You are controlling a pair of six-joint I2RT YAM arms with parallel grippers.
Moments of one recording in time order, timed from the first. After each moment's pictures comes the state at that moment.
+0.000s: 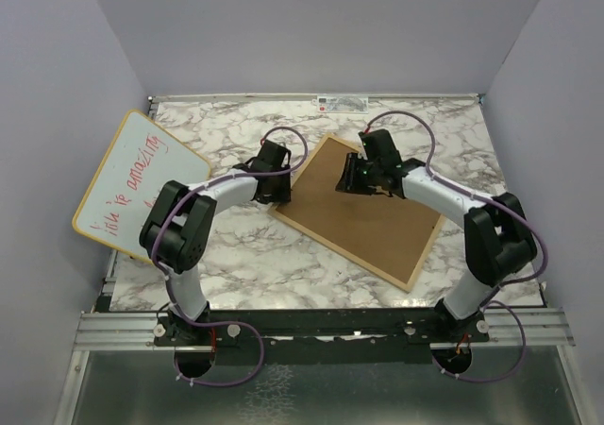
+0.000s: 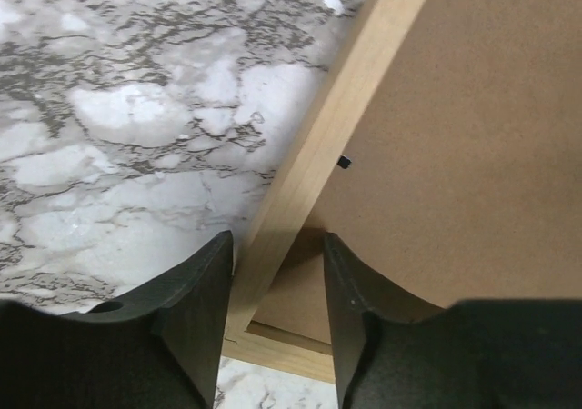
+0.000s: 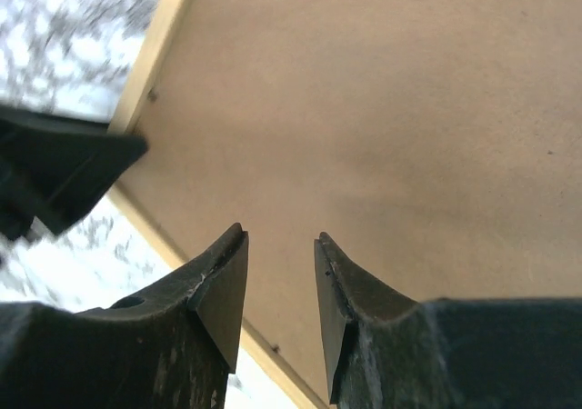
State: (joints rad) left arm -0.48 1.81 1.09 -0.26 -0.03 -0.46; right arm 0.49 1.73 1.13 -0.26 -0.11 0.62
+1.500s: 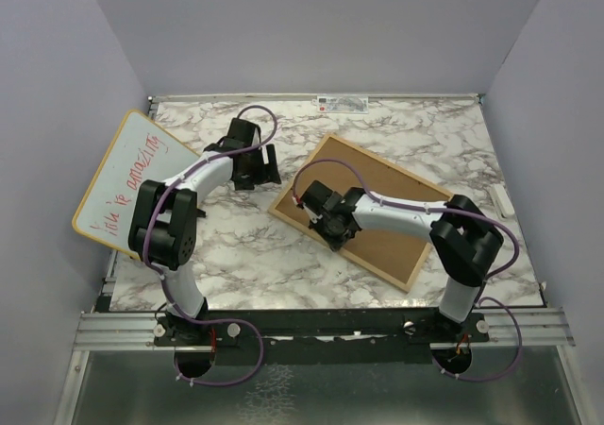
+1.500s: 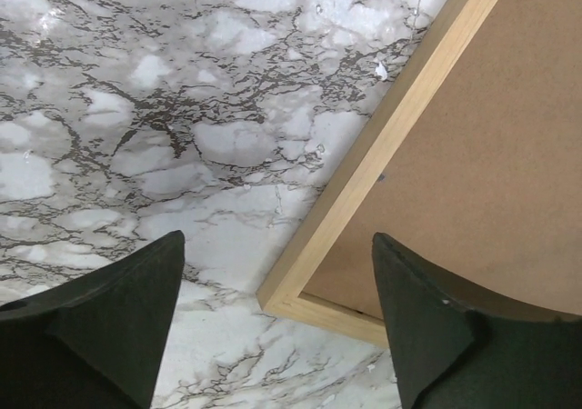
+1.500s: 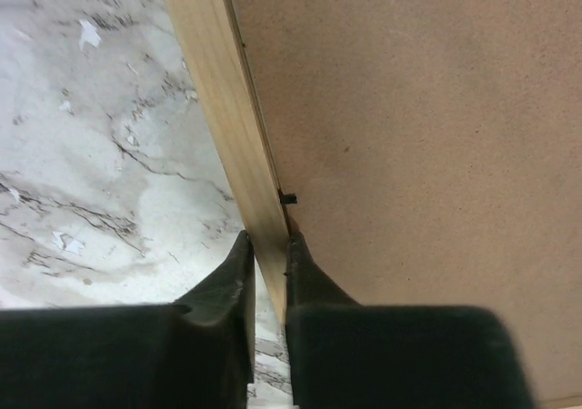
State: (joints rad) left arm -0.28 1.80 1.25 -0.45 0.18 -0.43; right arm 0.91 1.79 1.16 -0.67 0.11 0.08
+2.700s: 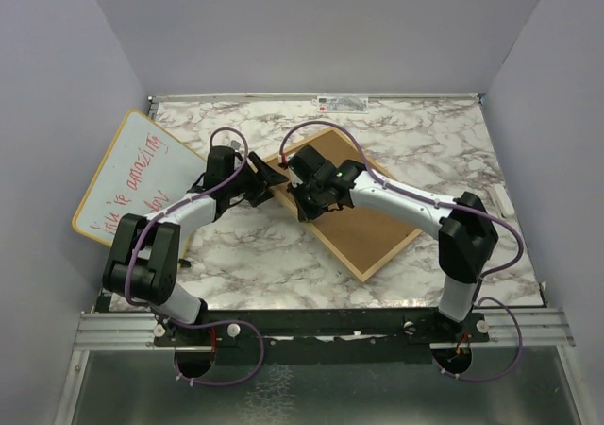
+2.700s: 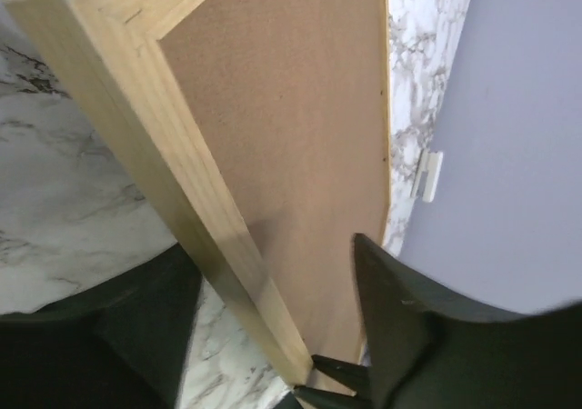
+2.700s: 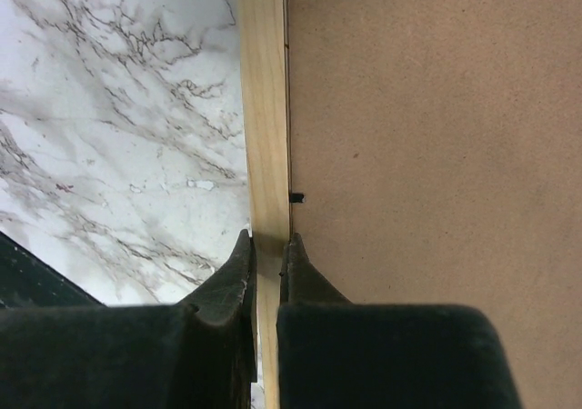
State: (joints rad) left arm -0.24 1.52 0.78 0.13 0.47 -0.98; right arm 0.91 1.82 1.50 -0.69 -0.01 0.21
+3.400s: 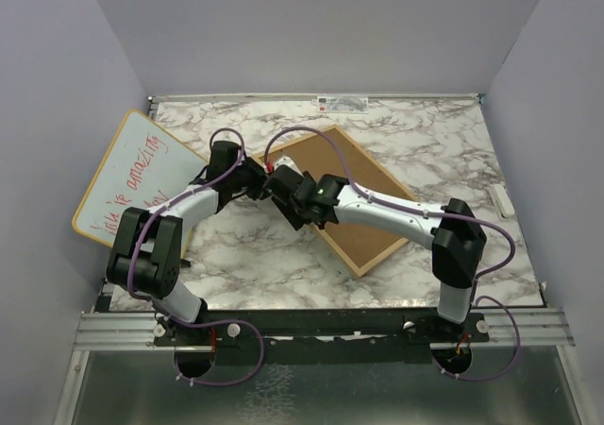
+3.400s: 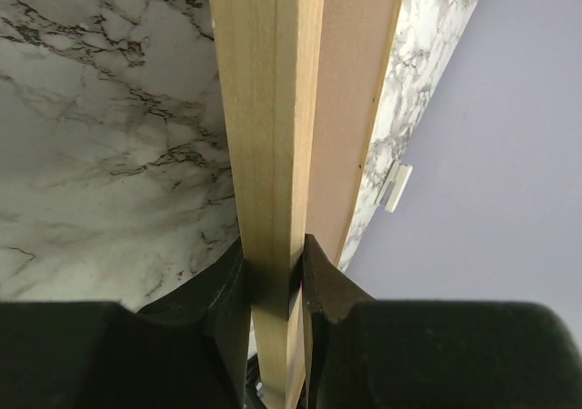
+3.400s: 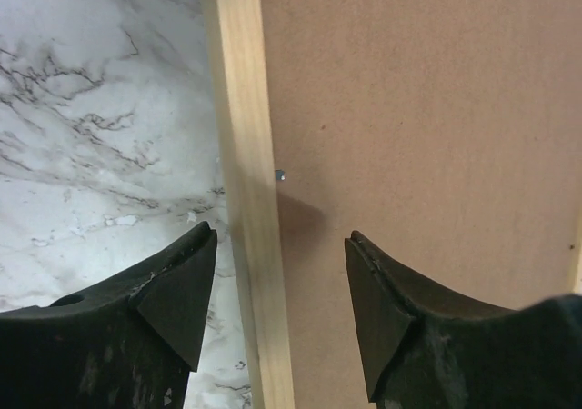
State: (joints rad) left arm -0.24 1.58 0.84 0.05 0.48 -1.20; right arm 1.04 1.86 1.57 -0.76 0.42 0.24
